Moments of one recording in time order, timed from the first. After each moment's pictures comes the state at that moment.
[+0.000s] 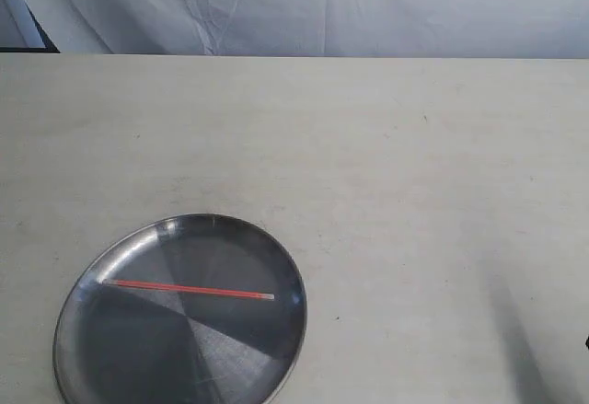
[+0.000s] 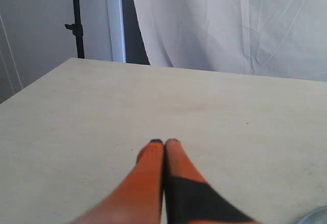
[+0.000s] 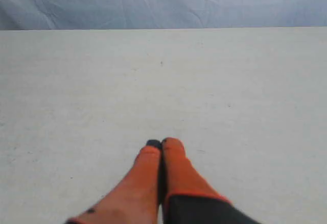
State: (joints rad) left arm 0.16 0.01 0.00 -0.05 0.23 0.03; right arm 0.00 0.10 0.00 0.02 0.30 0.05
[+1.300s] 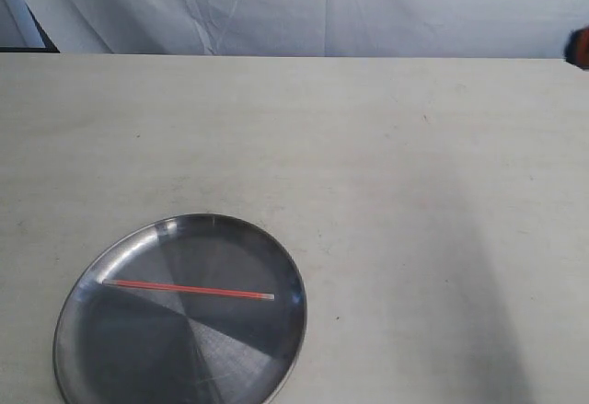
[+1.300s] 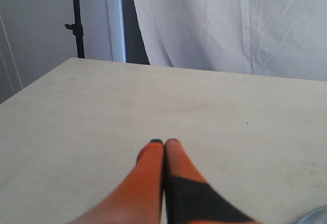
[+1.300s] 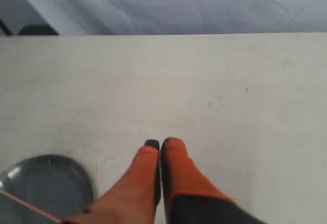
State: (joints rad) left arm 0.16 0.01 0.00 -0.05 0.23 0.03; right arm 0.00 0.84 -0.82 0.47 0.65 -0.26
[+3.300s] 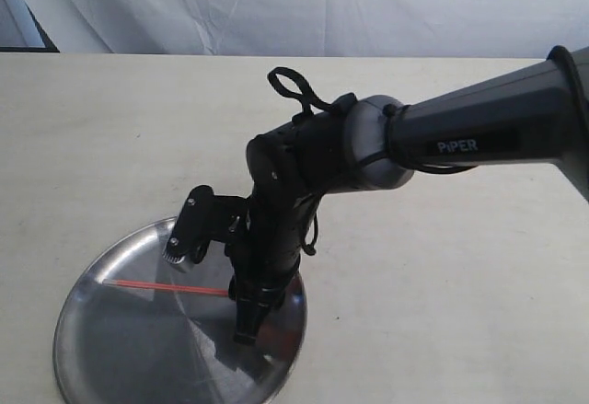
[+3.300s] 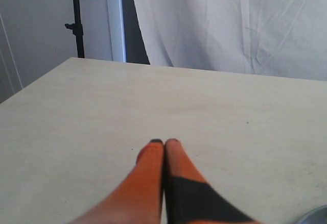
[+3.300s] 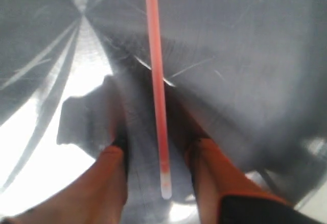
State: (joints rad) left arm 0.16 0.01 0.00 -0.05 0.23 0.03; right arm 0.76 2.06 -1.26 0.19 0.68 -0.67
